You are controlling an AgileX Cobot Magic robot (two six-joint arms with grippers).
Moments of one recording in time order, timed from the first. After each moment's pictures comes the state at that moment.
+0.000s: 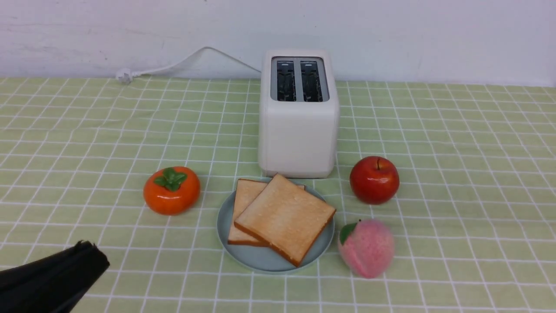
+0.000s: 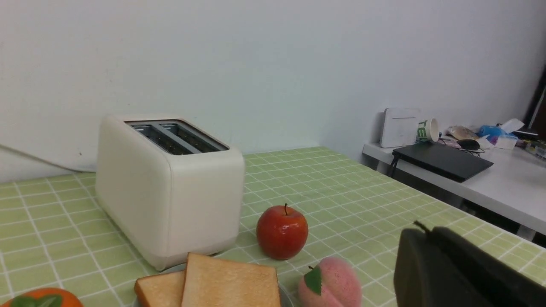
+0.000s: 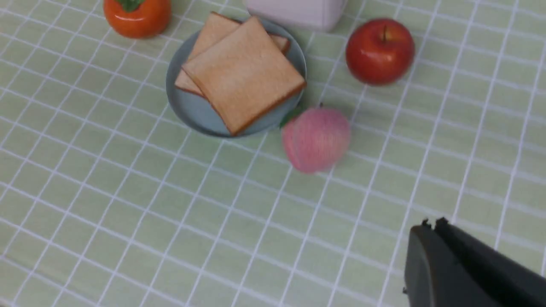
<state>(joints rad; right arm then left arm) 0.40 0.80 -1.19 0.12 1.20 0.12 -0.66 0.28 -0.25 -1.74 -0.02 1.55</state>
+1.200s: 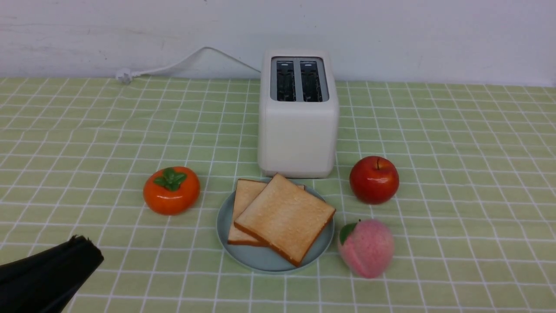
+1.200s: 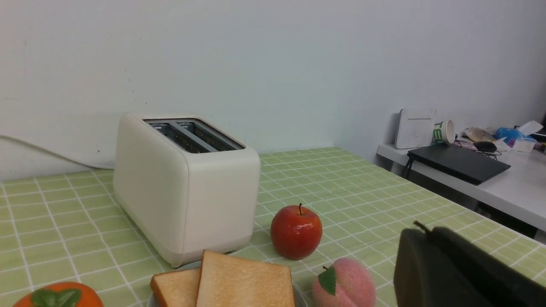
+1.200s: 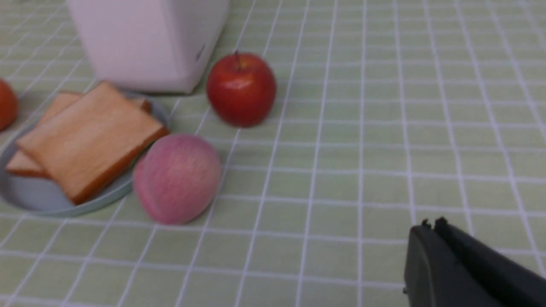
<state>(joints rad) 0.14 0.13 -0.26 0.00 0.51 0.13 -0.66 0.28 -0.25 -1.74 -0.05 1.55</state>
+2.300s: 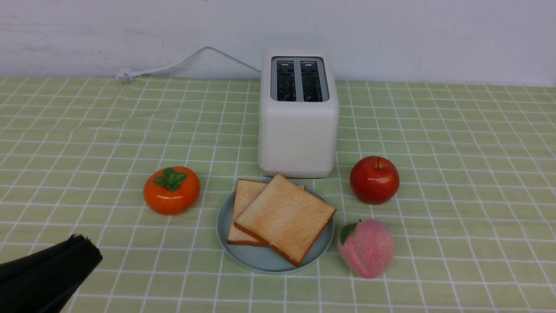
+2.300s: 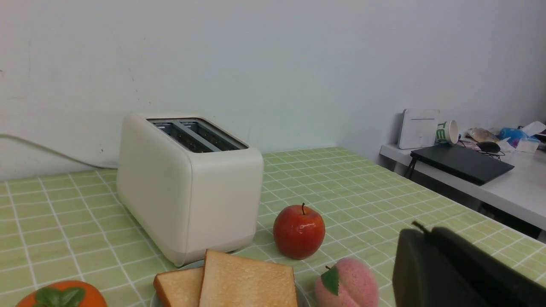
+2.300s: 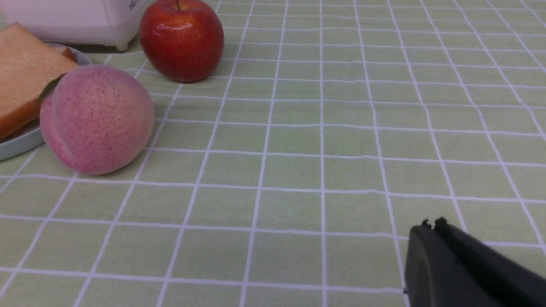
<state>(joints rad) 0.02 -0.01 0.02 0.08 0.38 -0.01 -0.66 0.28 -0.25 -1.74 -0.06 1.55</state>
